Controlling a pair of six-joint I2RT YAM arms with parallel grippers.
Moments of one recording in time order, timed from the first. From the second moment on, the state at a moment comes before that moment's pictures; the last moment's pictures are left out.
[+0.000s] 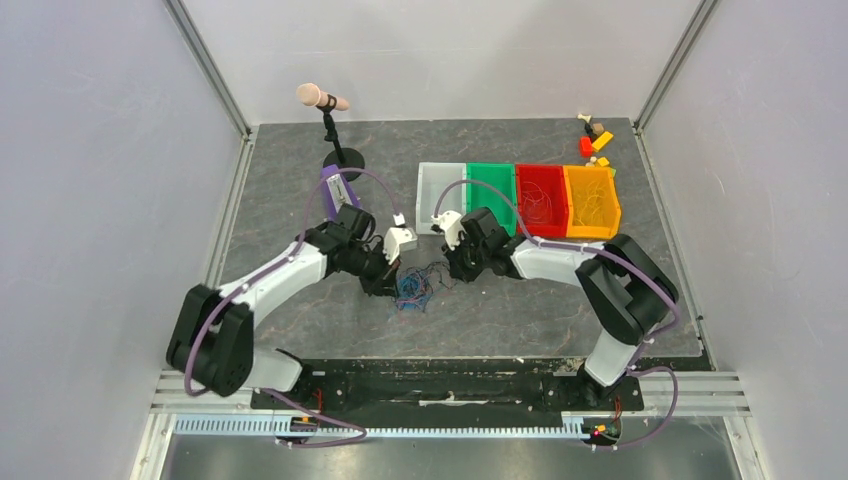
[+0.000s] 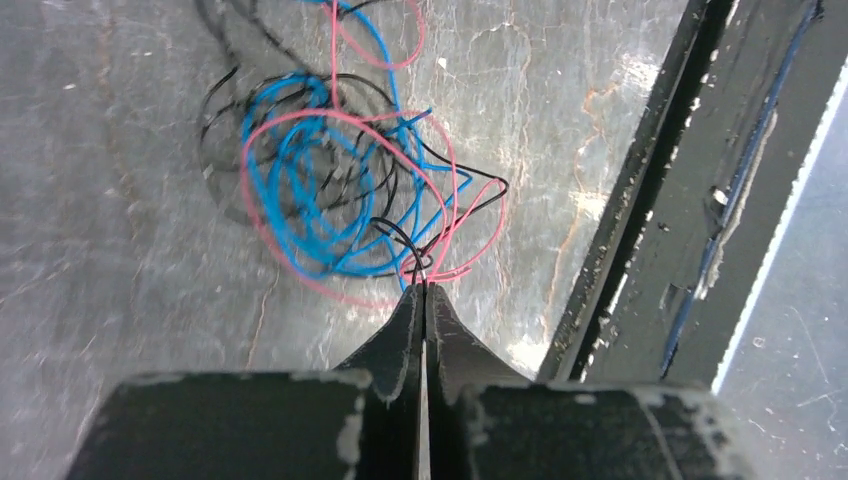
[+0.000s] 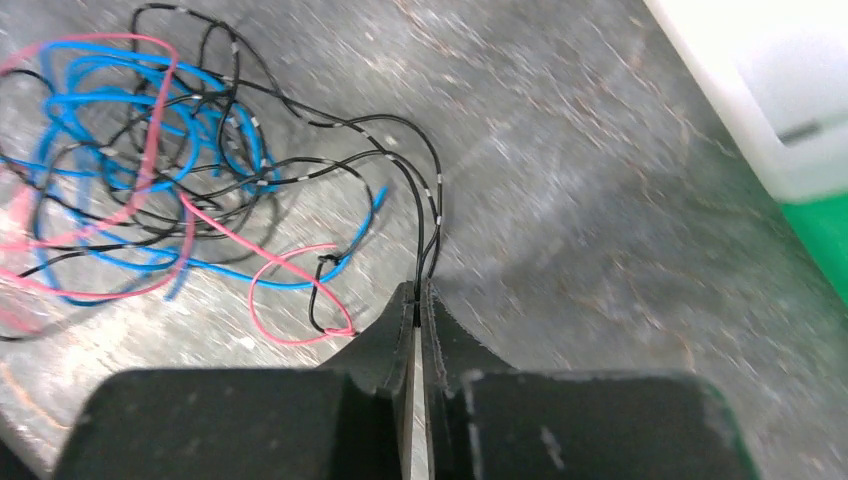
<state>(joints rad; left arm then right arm) -0.47 1.41 0.82 -0.54 0.66 0.44 0.68 1.74 0.91 -0.04 -0.26 -0.07</state>
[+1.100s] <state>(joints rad) 0.08 0.88 1.28 -0.57 0.44 0.10 0.21 1.29 0.54 -0.22 0.02 -0.49</state>
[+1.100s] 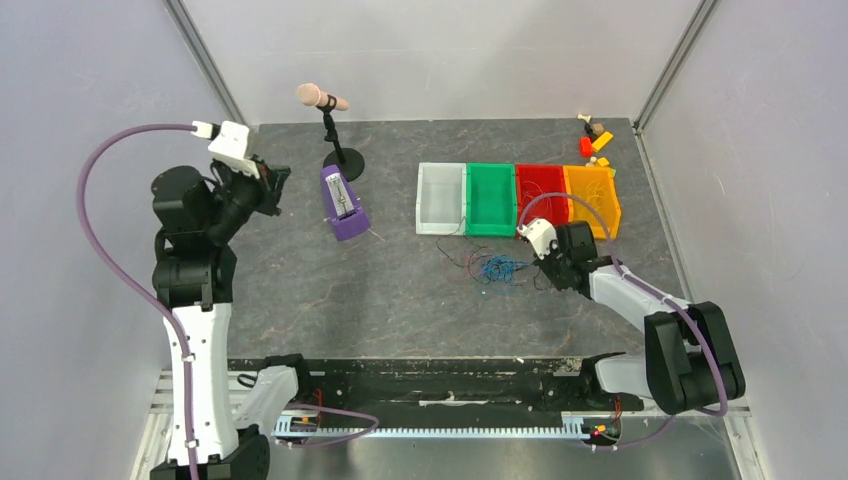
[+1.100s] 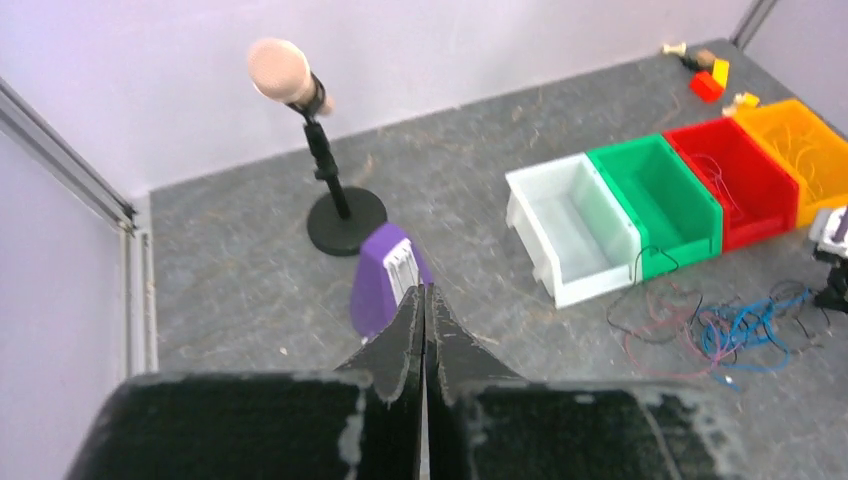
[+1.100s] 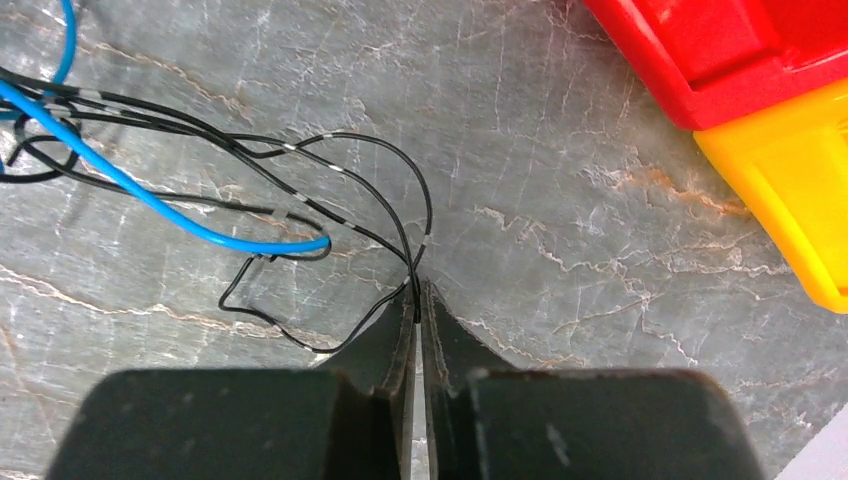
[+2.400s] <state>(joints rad) -0.71 1.75 1.12 0.12 0.32 -0.39 0.16 1.42 0.86 -0.48 -0.50 -0.35</state>
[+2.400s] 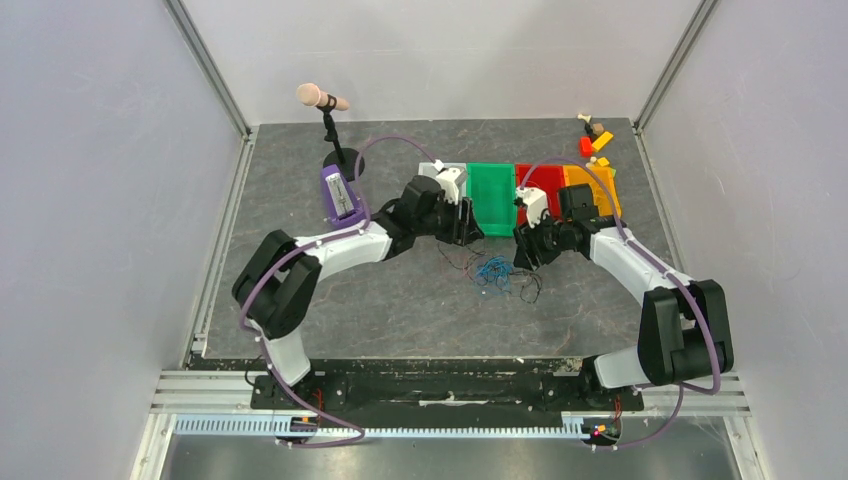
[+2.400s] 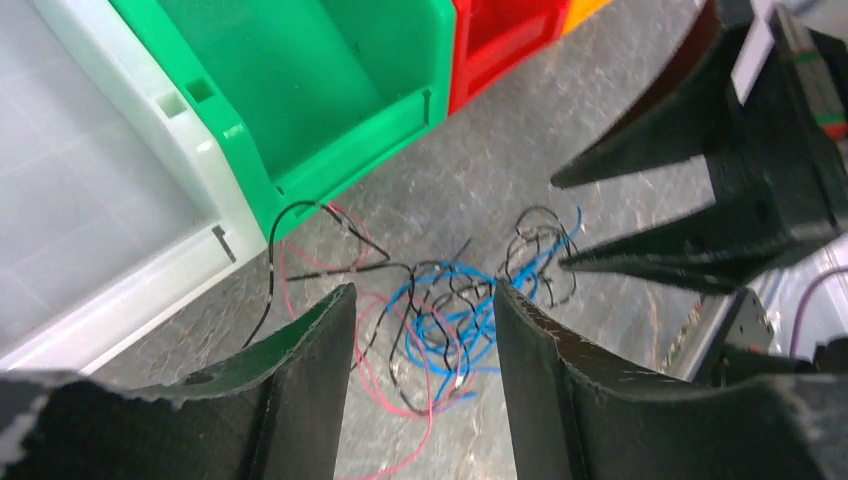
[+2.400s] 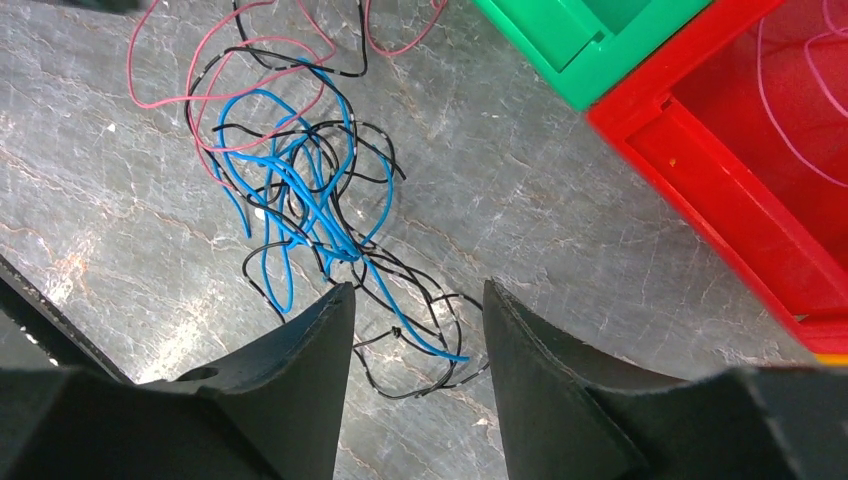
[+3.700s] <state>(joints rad) -0.72 1.62 1.17 0.17 0.29 -0.69 0.30 1.43 0.77 -0.23 -0.46 -0.18</state>
